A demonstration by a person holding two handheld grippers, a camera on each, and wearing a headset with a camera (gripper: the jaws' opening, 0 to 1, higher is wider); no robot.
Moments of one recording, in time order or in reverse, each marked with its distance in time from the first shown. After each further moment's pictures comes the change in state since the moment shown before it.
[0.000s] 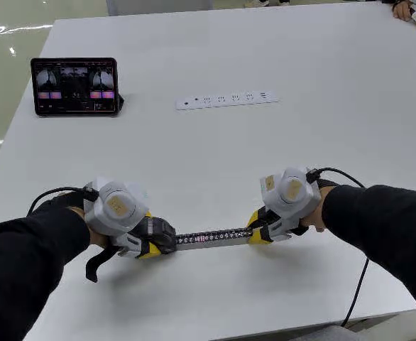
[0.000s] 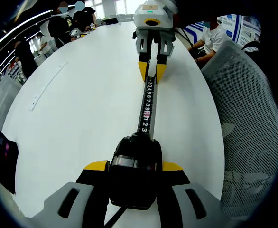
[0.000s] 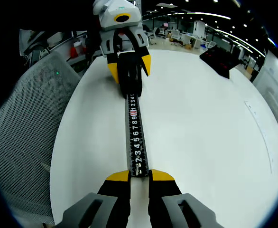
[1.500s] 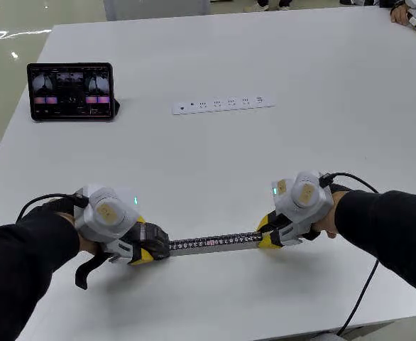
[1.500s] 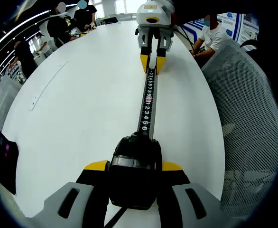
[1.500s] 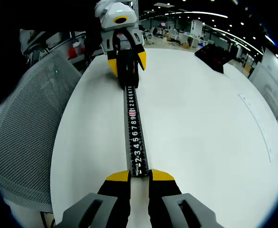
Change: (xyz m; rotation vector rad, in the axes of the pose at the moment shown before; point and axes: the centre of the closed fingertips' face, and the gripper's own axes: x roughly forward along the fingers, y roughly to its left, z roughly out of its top) left arm 0.000 0.000 0.000 0.005 0.011 0.000; right arm -0.021 -0.001 -0.027 0.018 0.002 -0.010
